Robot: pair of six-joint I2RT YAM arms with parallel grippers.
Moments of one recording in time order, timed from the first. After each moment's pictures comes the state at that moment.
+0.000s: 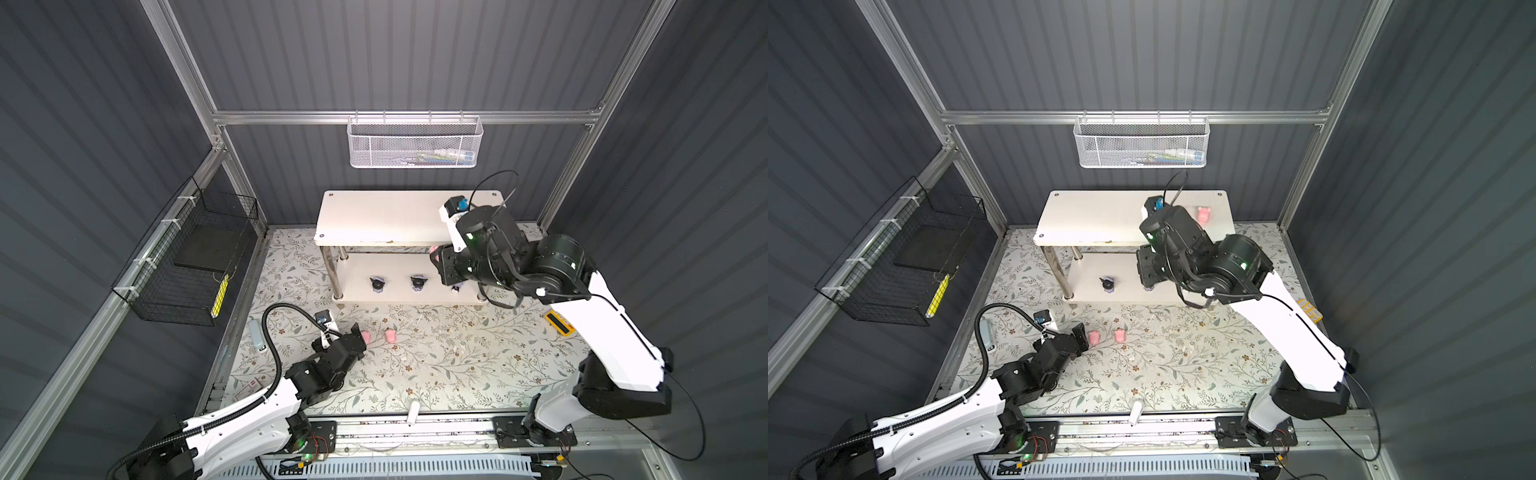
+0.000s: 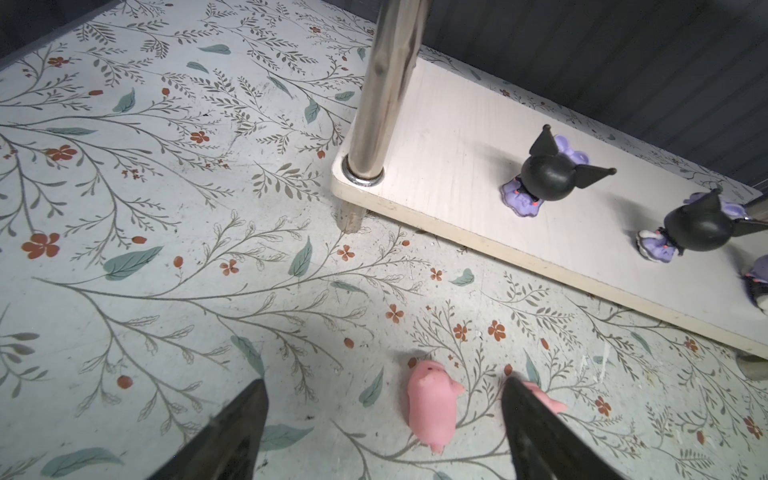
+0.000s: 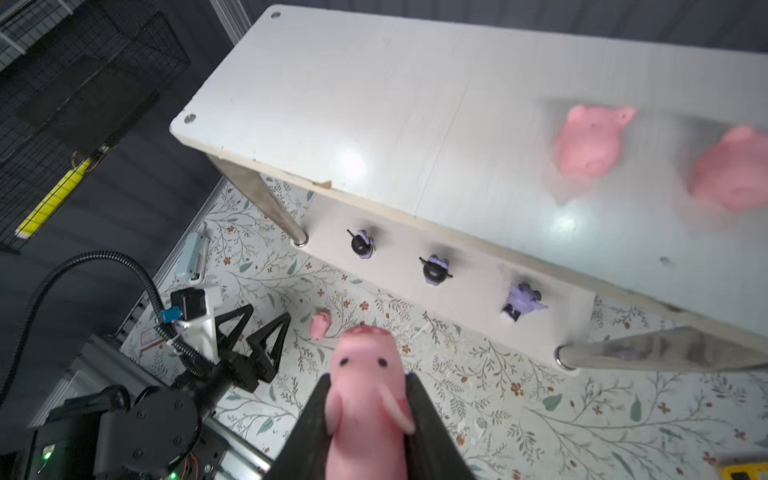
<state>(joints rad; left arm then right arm) -0.91 0.86 0.36 -0.23 -0.73 -0.87 0.95 1.62 2.29 -1.33 0.33 0.44</state>
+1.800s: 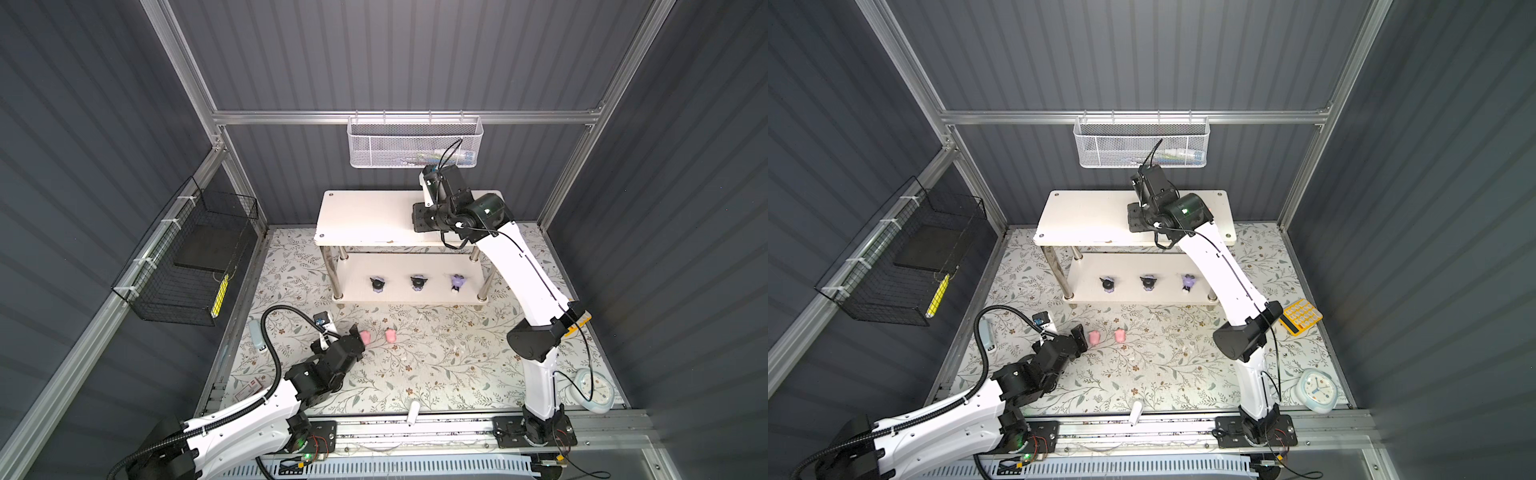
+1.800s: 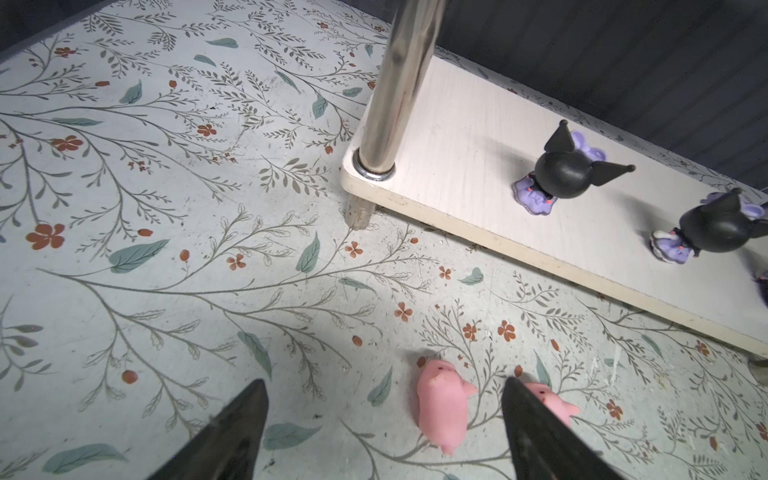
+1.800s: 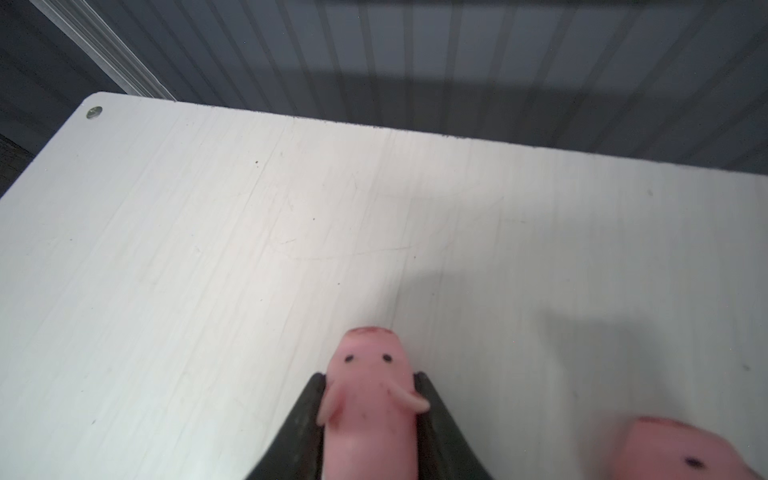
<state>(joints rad) -0.90 0.85 0.34 -0.22 -0.73 -0.88 0.67 2.05 2.57 -1.19 0.20 0.35</state>
